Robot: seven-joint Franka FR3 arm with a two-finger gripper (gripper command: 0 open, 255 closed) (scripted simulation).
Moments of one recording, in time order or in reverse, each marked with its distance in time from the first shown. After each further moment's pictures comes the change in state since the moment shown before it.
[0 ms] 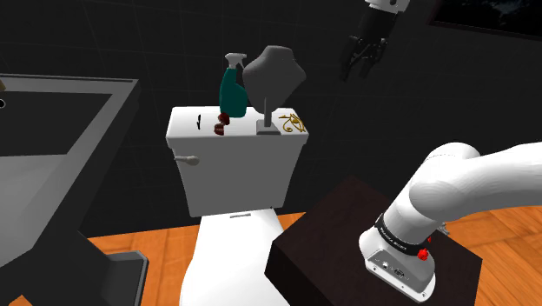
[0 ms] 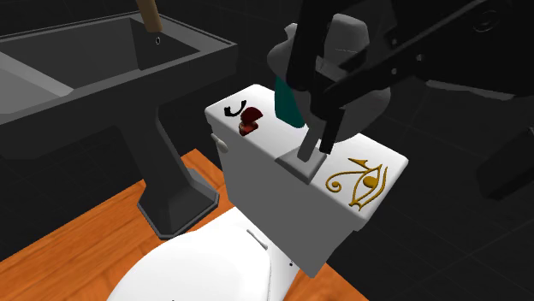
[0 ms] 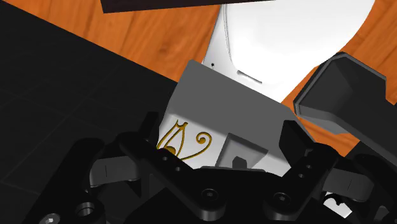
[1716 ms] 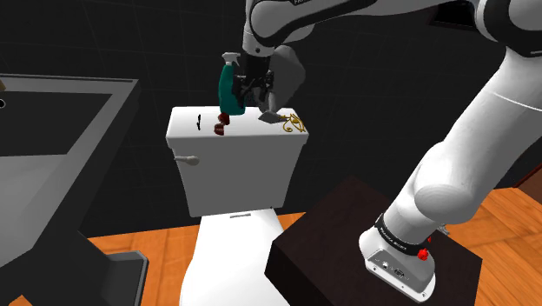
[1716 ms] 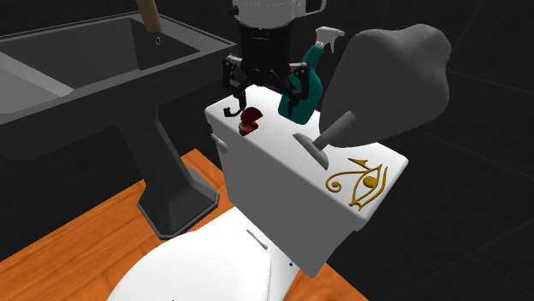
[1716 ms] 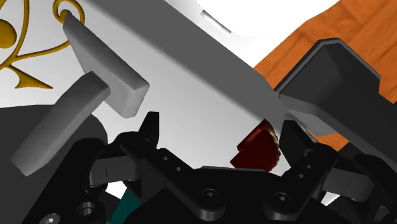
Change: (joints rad) arm 0.122 0.808 0.161 0.326 0.031 0.461 0.107
